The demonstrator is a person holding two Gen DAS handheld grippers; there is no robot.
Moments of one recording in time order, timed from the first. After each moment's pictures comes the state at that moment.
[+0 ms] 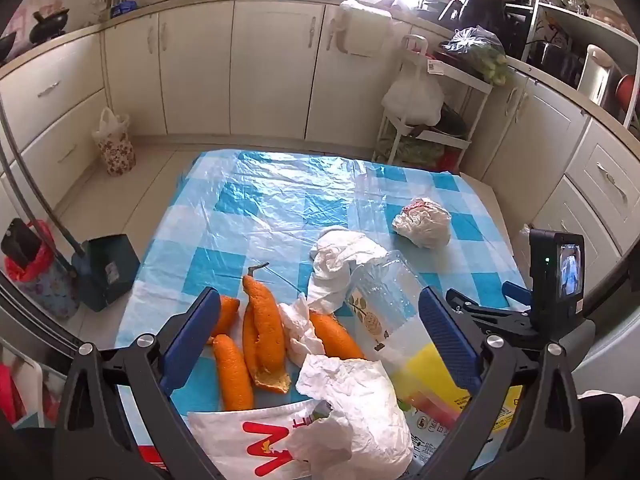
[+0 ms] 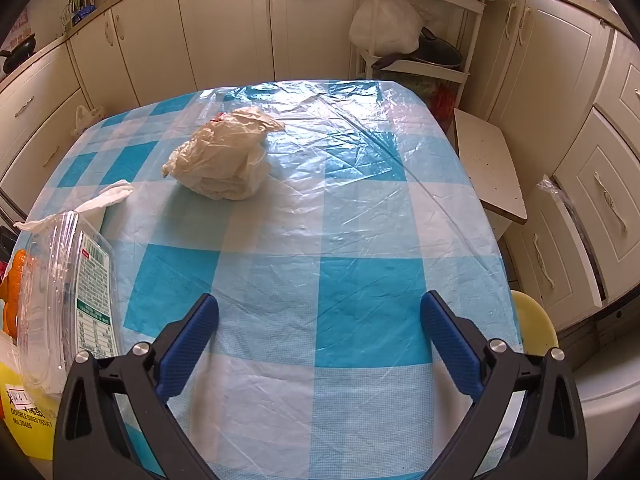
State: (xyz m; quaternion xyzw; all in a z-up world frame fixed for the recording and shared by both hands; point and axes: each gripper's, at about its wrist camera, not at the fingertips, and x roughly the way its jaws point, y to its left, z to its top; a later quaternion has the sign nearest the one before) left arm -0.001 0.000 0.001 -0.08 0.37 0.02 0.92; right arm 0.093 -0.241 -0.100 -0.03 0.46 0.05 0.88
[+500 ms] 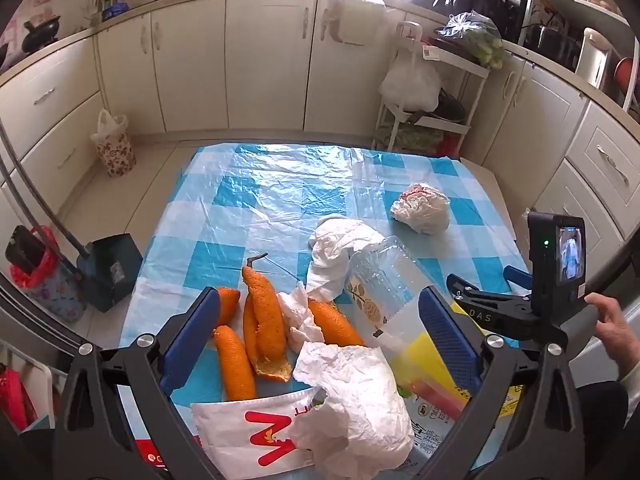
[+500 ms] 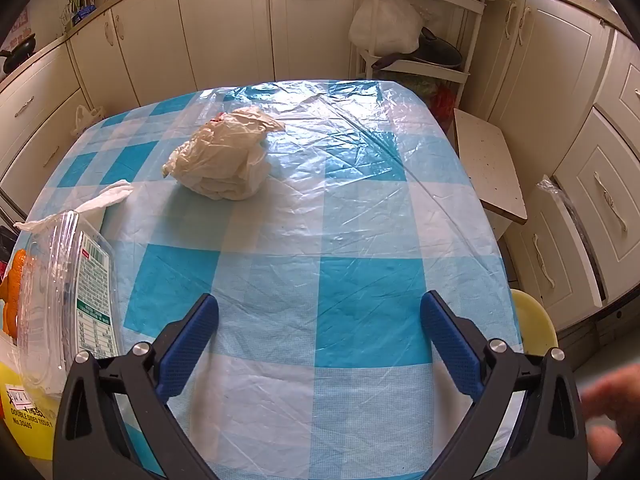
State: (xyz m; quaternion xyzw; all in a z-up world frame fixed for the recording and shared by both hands) left arm 0.000 -0.008 0.000 -0.07 0.40 0.02 0.91; right arm 0.093 -0.241 -0.100 -0.03 0.46 0.05 0.88
